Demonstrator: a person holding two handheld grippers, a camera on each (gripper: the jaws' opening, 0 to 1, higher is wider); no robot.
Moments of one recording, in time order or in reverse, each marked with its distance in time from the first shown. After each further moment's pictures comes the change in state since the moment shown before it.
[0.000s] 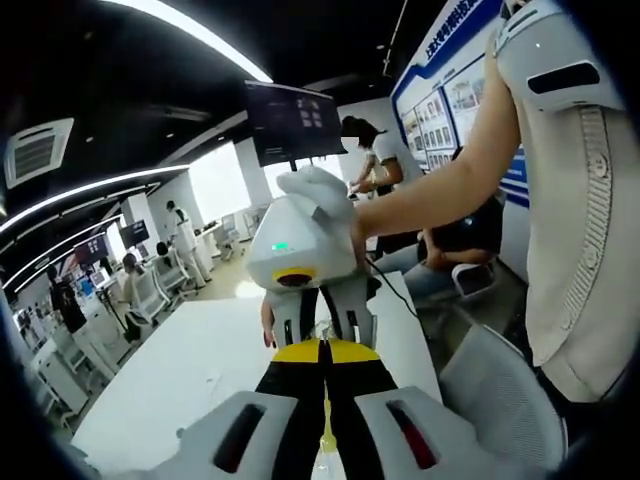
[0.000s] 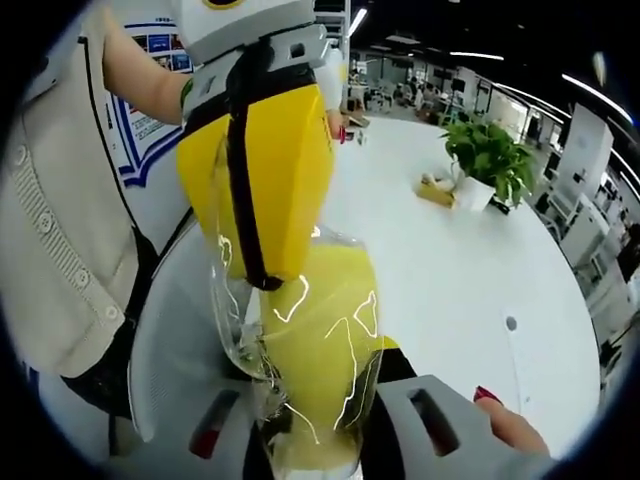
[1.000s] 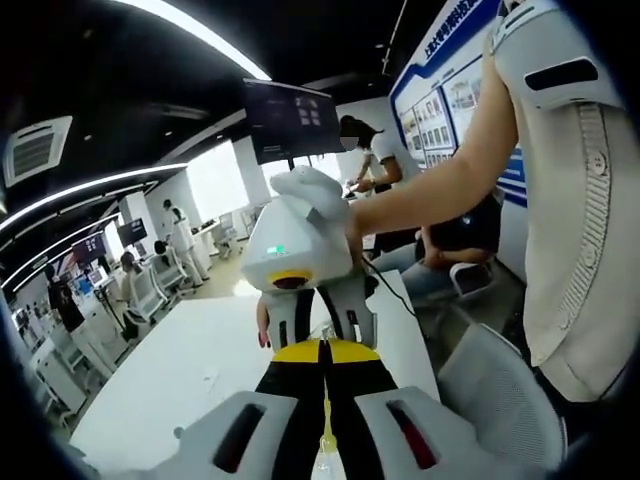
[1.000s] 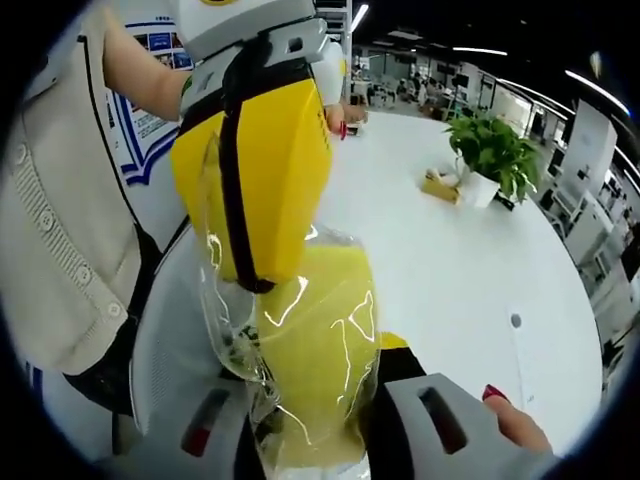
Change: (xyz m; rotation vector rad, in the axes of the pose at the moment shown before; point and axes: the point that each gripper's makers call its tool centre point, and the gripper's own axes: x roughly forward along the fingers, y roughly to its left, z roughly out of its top) left arm 0.000 0.001 -0.003 -0.006 0.006 -0.009; right arm 0.002 0.000 -0.004 -0.001 0.016 0.018
